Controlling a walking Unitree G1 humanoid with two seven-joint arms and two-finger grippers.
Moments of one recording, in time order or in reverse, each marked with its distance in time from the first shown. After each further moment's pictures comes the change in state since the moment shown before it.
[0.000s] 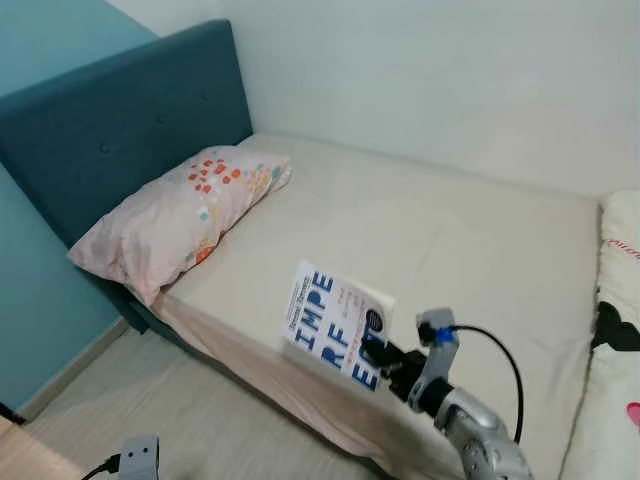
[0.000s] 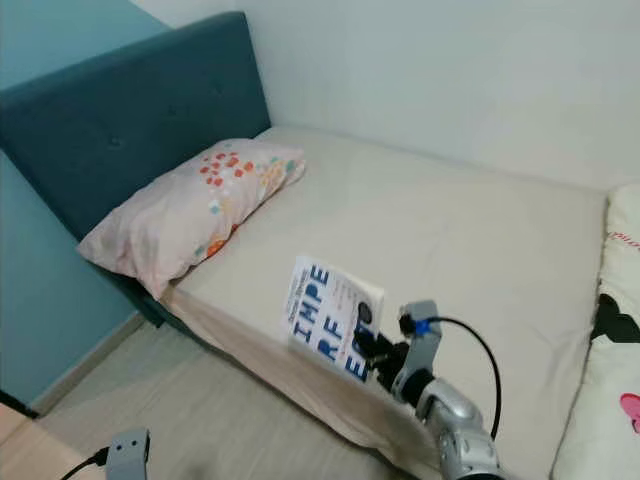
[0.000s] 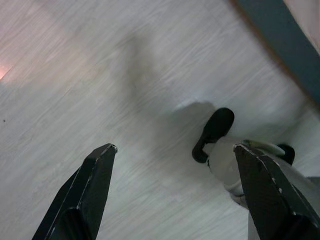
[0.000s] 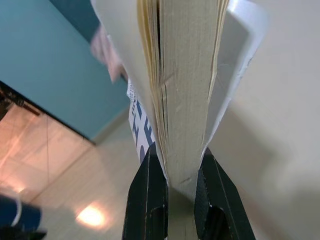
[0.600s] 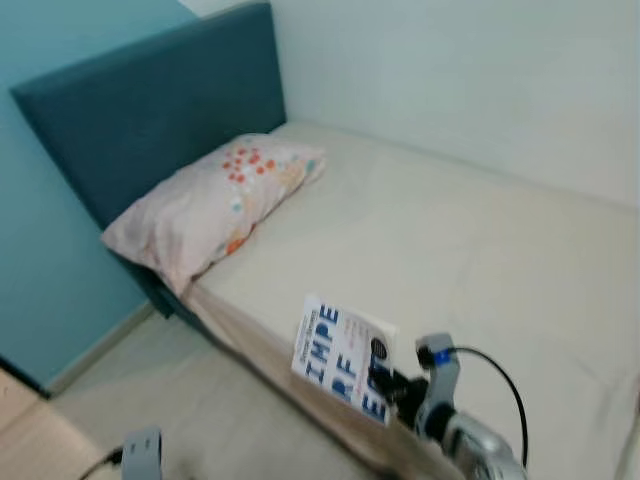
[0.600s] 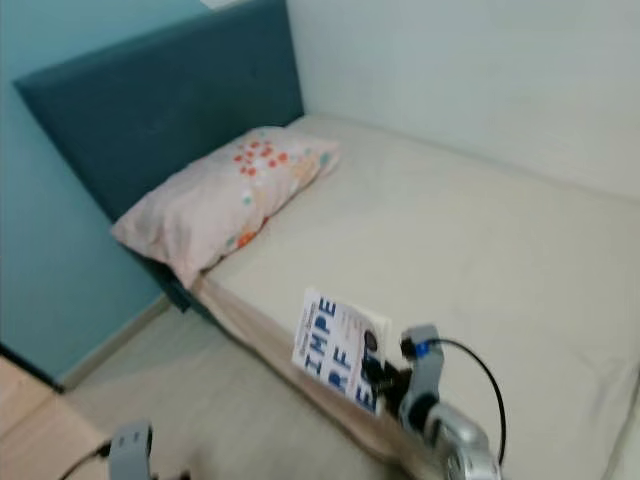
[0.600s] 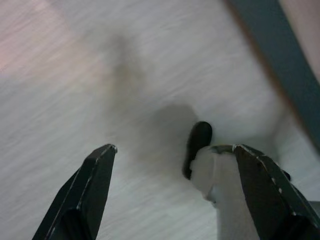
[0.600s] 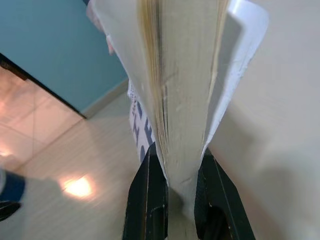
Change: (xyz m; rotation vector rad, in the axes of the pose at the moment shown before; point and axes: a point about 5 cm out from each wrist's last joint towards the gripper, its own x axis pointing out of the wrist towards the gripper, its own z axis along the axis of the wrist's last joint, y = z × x) left arm 0.001 -0.007 0.003 -0.018 -0.019 -0.027; right arm -0.008 -0.013 -0.005 -0.072 0.045 -0.035
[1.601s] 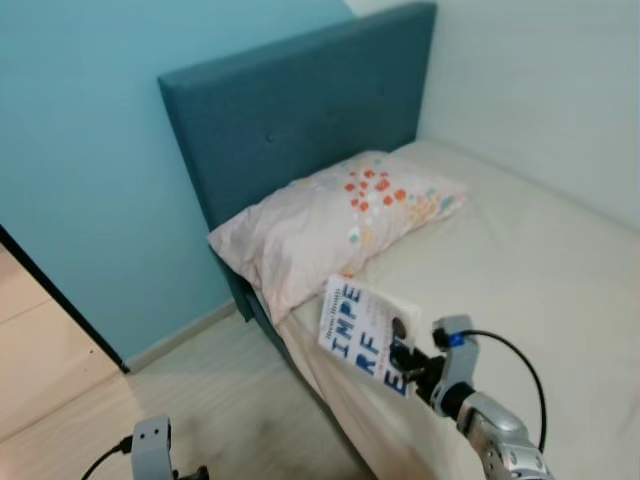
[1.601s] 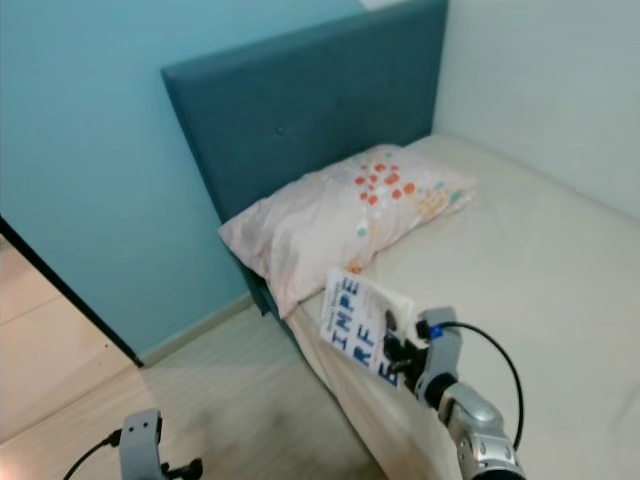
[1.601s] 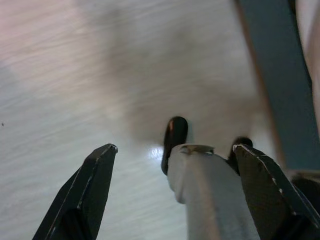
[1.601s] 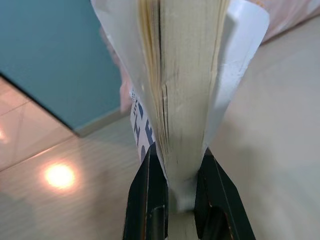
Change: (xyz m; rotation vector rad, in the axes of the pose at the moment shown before) left arm 0.002 -0.005 0.009 -0.006 -0.031 -0.020; right arm 0.003 -0.017 0.024 -0.048 -0.073 -0.148
